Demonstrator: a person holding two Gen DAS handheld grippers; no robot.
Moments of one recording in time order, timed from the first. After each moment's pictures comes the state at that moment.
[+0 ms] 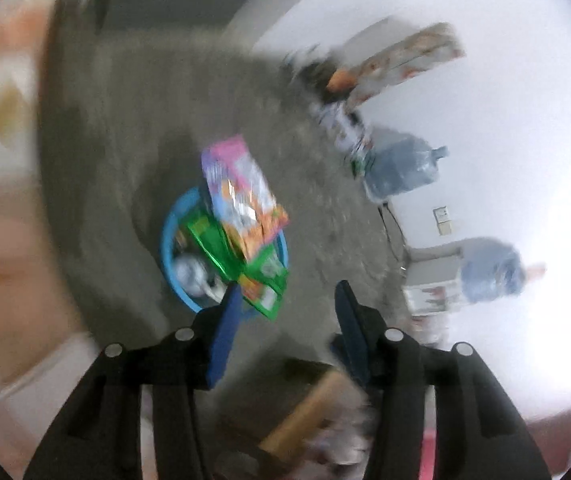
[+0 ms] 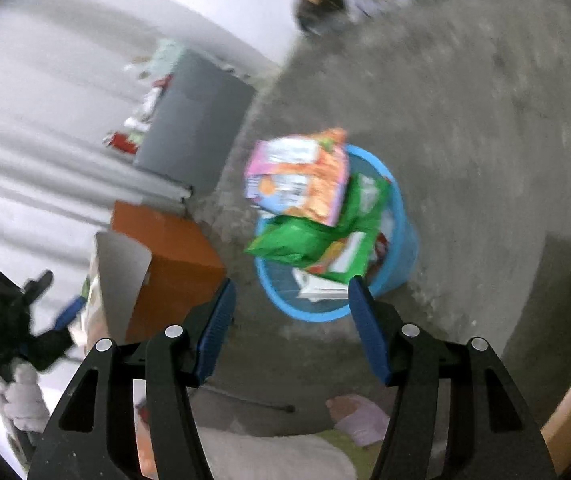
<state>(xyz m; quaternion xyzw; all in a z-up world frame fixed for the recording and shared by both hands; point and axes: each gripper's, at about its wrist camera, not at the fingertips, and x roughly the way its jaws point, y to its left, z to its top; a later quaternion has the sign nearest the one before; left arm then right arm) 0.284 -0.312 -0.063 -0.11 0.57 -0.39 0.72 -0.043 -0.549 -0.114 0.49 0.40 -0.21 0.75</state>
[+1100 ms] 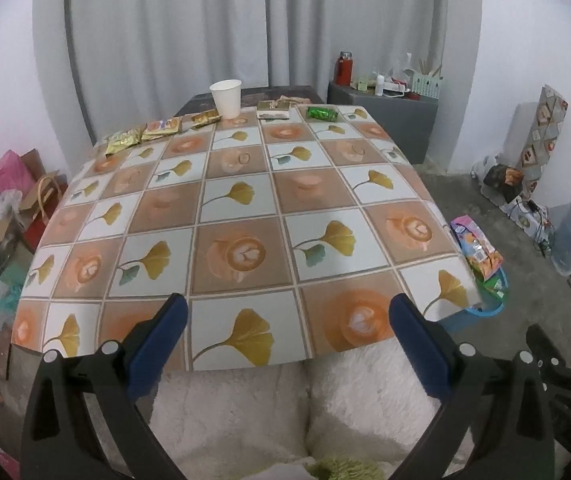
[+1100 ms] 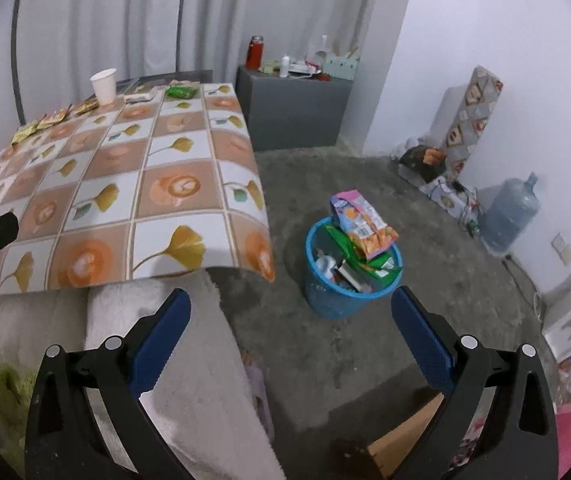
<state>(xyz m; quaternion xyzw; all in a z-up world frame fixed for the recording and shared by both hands) 0.021 -0.033 -0.029 0.02 0.38 -0.03 0.93 -0.044 -0.218 0.050 -0.01 0.47 -0.18 0.86</state>
